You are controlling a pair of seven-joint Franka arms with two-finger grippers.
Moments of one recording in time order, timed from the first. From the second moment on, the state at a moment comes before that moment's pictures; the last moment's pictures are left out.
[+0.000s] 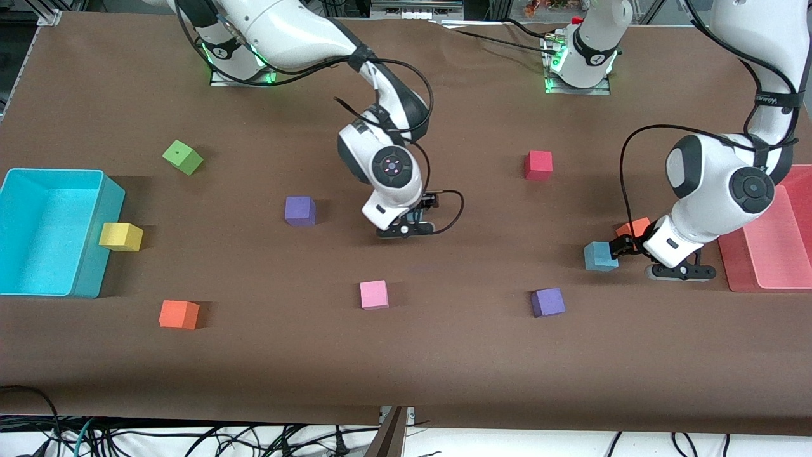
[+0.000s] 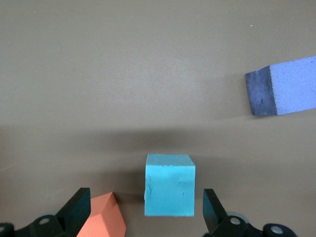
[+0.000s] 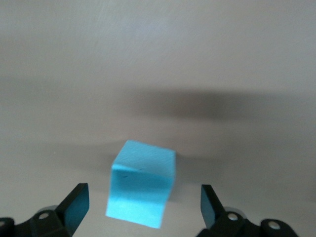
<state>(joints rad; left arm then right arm) 0.07 0.39 -0.07 -1.94 0.00 2.38 0.02 0.72 0.83 0.01 -1.23 0.16 1.98 0.60</state>
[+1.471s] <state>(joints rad) 0.03 0.50 -0.07 -2.05 0.00 2.59 0.02 0.62 0.53 0.14 -1.97 0.60 2.71 -0.63</state>
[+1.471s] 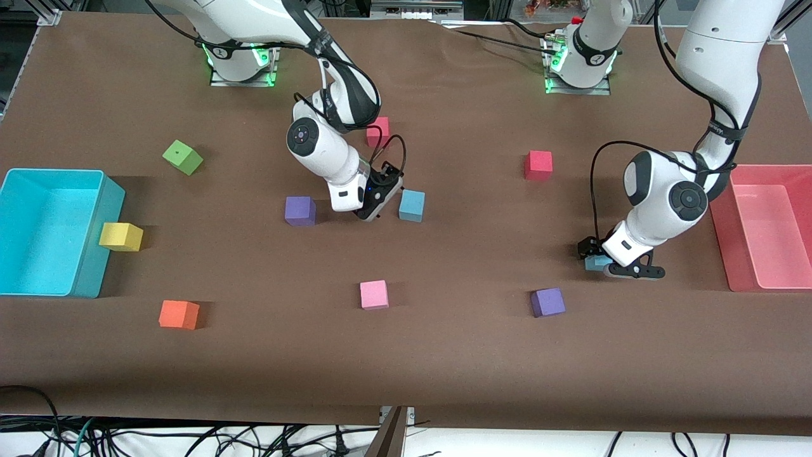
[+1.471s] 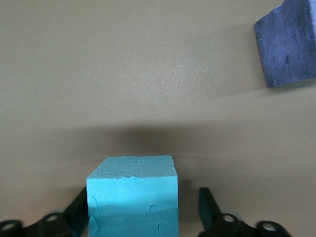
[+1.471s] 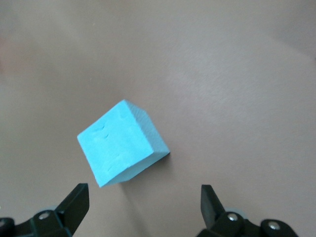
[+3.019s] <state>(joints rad) -0.30 0.24 -0.24 -1.88 -0.06 2.07 -0.53 0.60 0.57 0.16 -2.00 1.57 2.70 -1.81</state>
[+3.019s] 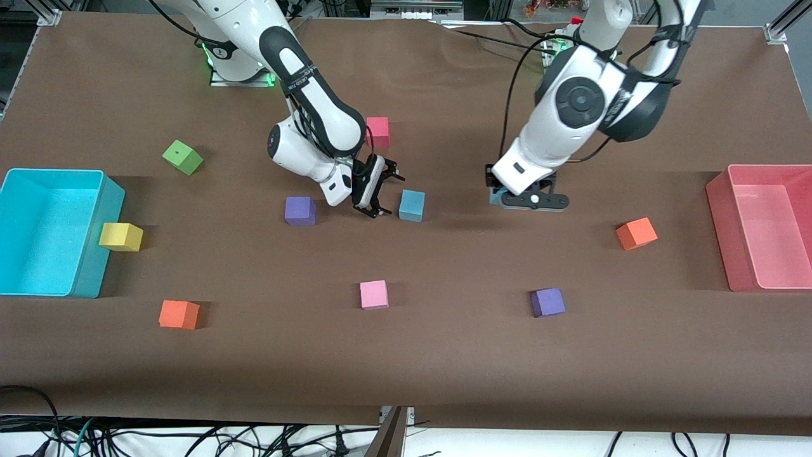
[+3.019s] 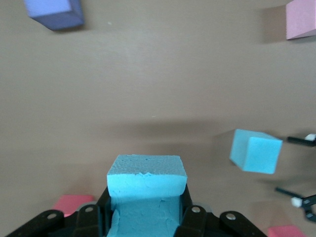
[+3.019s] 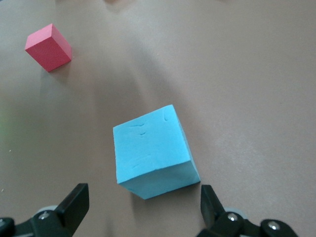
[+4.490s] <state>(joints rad) -0.48 0.58 -0.26 -1.55 0.00 2.13 -0.81 0.58 0.58 0.16 -2.00 1.63 2.65 -1.90</state>
